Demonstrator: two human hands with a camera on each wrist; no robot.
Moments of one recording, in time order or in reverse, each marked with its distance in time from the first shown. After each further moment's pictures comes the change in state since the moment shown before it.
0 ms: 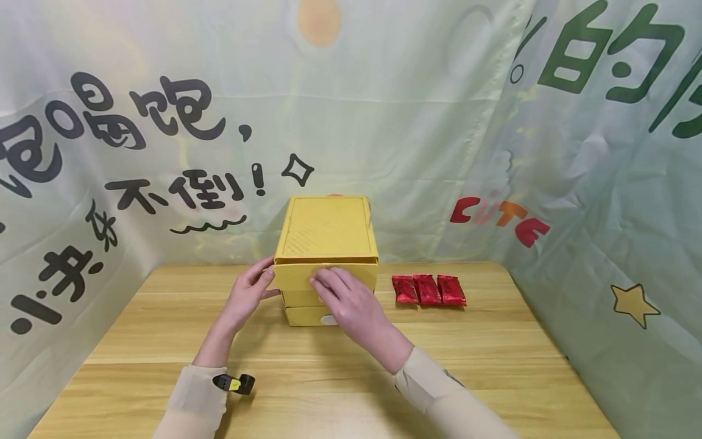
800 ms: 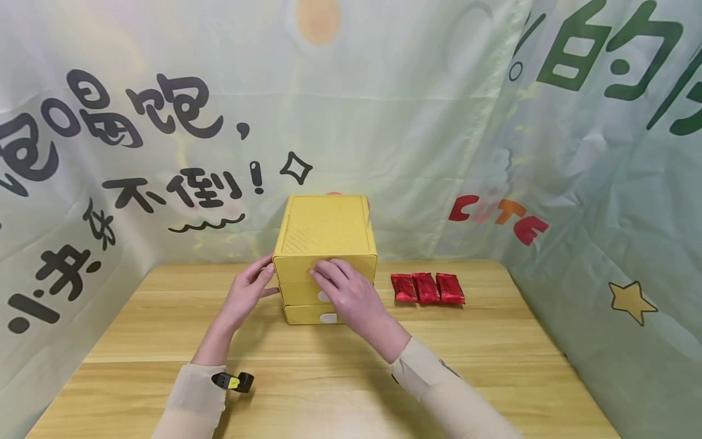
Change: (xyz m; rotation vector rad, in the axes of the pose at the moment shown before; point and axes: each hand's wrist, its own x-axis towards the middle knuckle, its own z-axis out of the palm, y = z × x) left_hand 0.001 0.000 0.000 0.005 0.016 -0.002; right_hand 0.003 0.013 0.009 0.021 0.001 0.034
